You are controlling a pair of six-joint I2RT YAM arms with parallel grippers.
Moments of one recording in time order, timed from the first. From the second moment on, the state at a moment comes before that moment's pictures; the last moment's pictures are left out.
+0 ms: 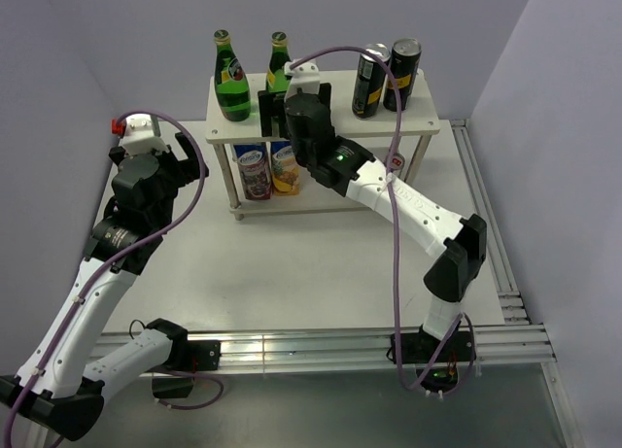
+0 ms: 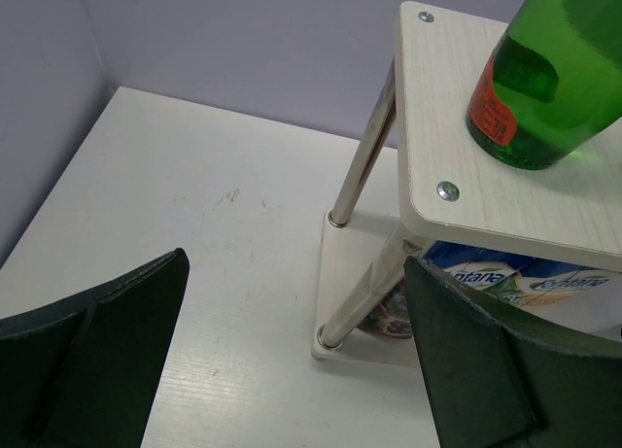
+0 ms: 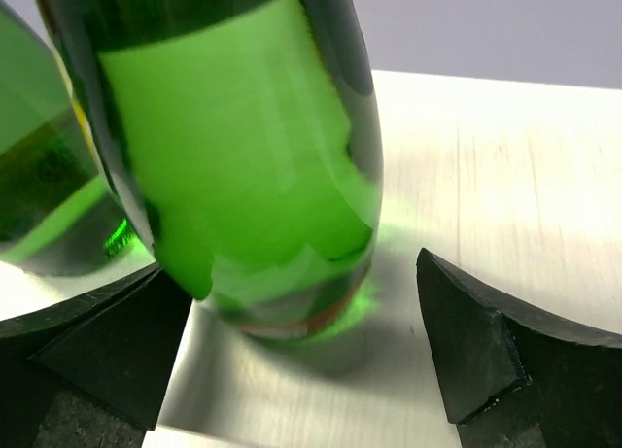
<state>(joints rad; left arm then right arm) -0.41 0.92 1.15 -0.36 -0.52 -0.26 0.82 1.78 1.86 -0.21 0.61 0.14</state>
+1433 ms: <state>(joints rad) -0.46 0.53 0.84 -0.28 0.07 -0.36 1.37 0.59 0.96 -0.66 1.04 0.54</state>
